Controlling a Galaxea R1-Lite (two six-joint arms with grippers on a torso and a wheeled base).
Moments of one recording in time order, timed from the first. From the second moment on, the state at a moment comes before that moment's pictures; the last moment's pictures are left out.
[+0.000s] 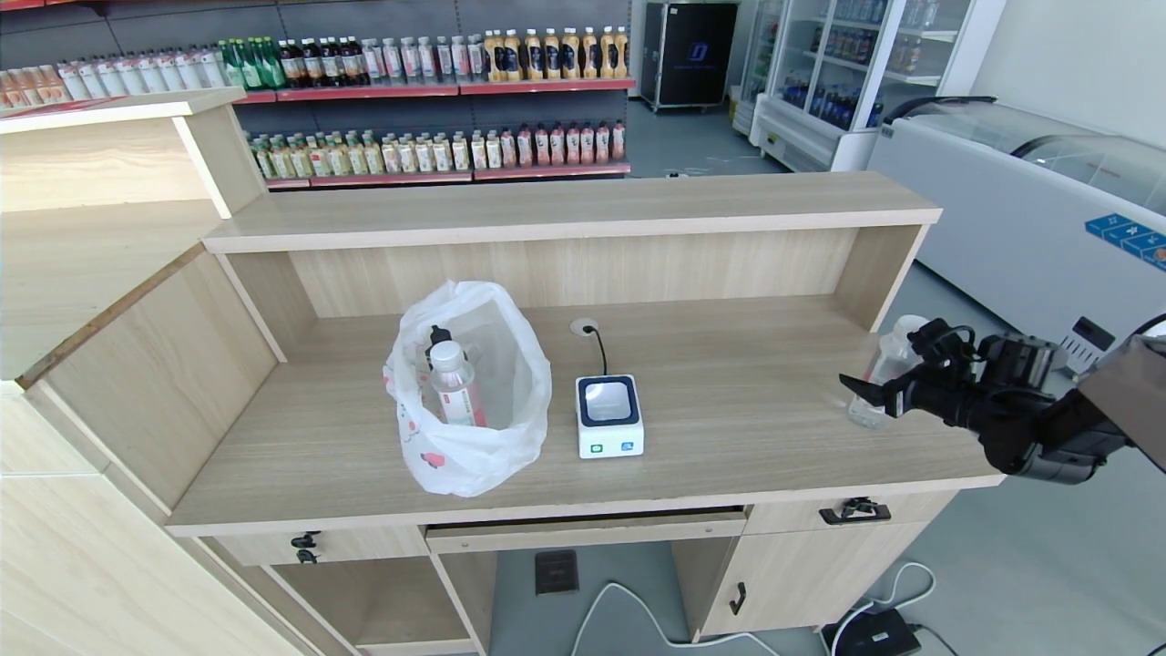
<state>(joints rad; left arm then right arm) 0.00 0.00 0.00 0.00 0.04 -0.02 -0.27 2.51 -1.35 -0.98 0.65 -0.42</state>
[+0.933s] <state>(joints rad) 0.00 0.00 0.00 0.00 0.04 -0.02 -0.27 2.42 -1.35 -0.95 0.65 -0.20</state>
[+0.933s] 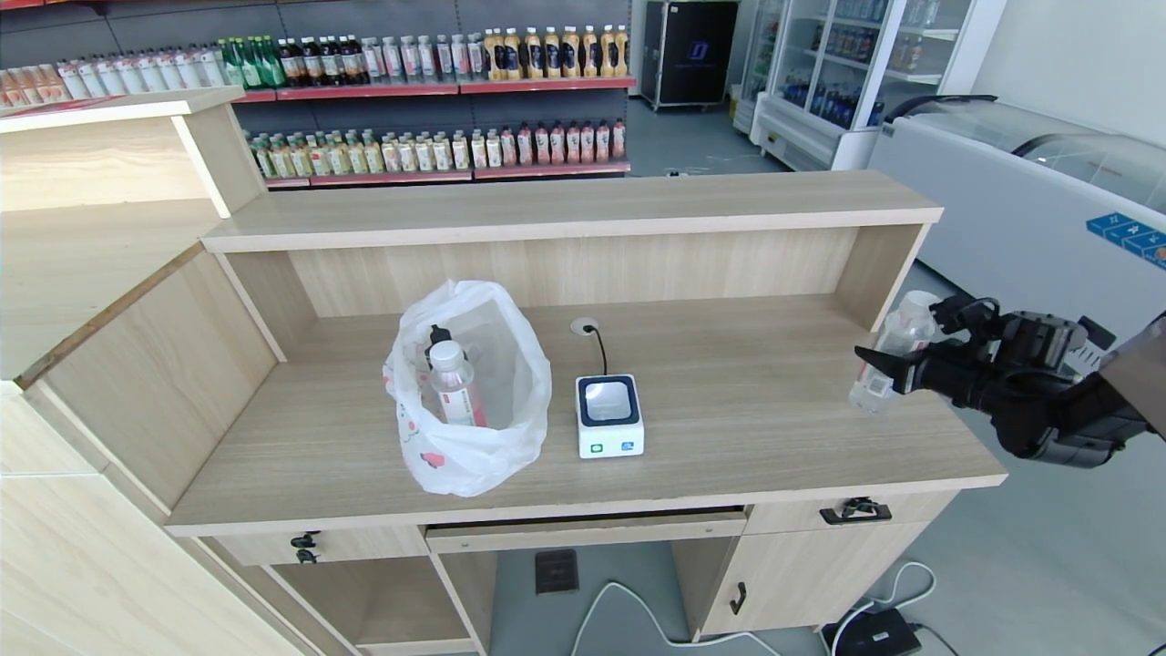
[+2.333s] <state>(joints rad) 0.00 0.00 0.00 0.00 0.04 -0.02 0.31 1.45 -1.14 -0.51 0.99 0.59</state>
